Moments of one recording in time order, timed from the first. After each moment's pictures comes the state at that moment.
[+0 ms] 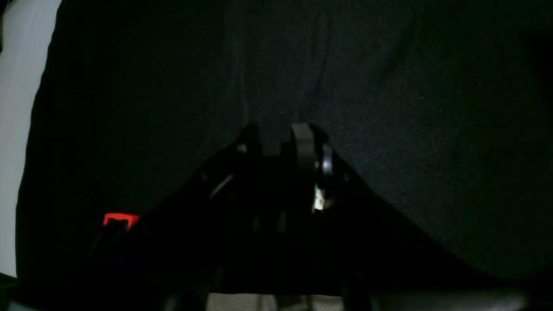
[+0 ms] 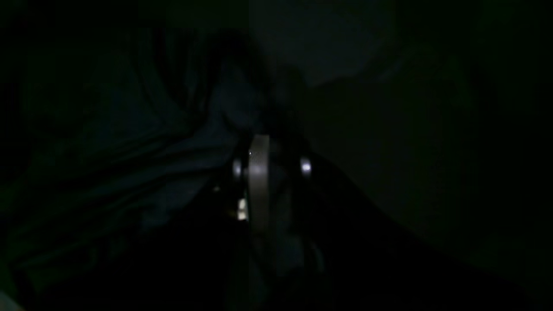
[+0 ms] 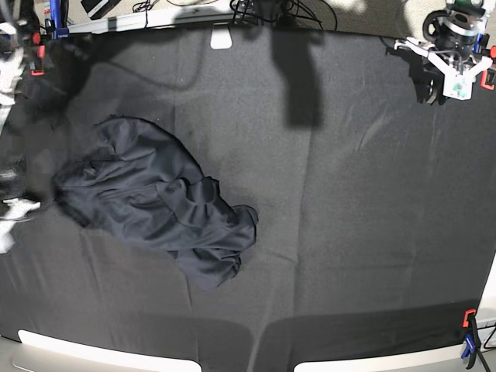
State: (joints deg) left arm 40.5 -8.8 -21.5 111.2 -1.8 -19.3 13.6; right arm 28.4 41.1 21.5 47.5 37.1 37.1 -70.6
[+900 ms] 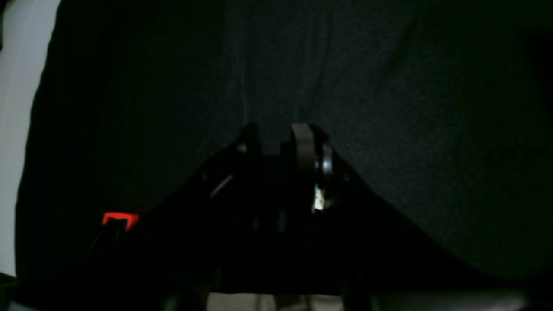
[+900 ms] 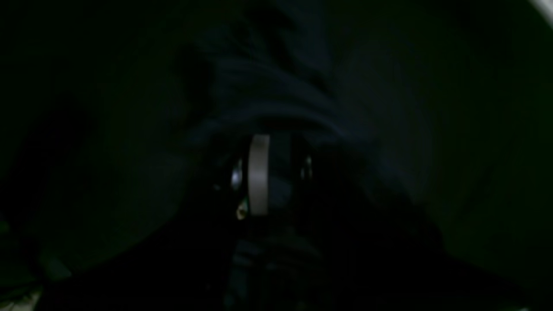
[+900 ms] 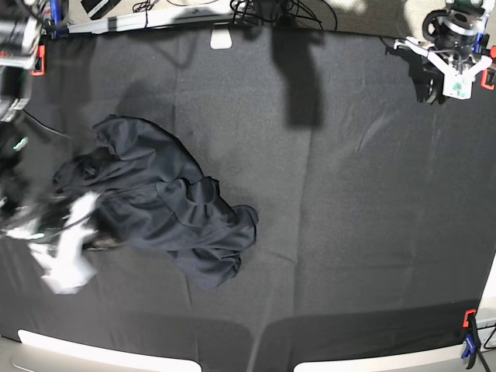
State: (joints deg) left arm 40.5 -8.5 -21.5 111.2 -1.9 -19.3 13.9; right arm 13.3 35.7 1.7 102.6 50.6 37.7 -71.0
